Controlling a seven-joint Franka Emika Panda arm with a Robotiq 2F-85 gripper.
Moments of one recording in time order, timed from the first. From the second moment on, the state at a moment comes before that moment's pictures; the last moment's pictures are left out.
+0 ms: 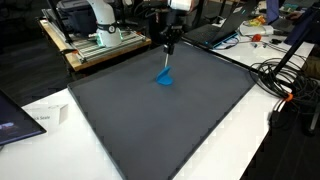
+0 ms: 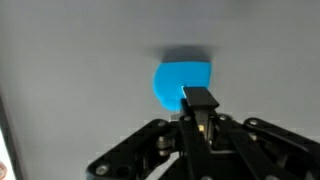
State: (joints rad) arm 0.16 0.15 -0.02 -2.20 -0.25 2.30 0.30
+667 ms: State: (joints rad) arm 0.16 0.10 0.01 -2.19 -0.26 2.26 0.30
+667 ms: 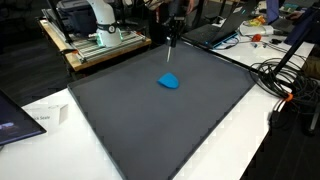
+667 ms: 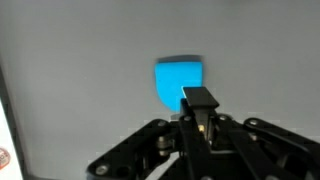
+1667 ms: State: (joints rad) arm 0.23 0.20 0.06 -2.06 -0.59 2.31 0.67
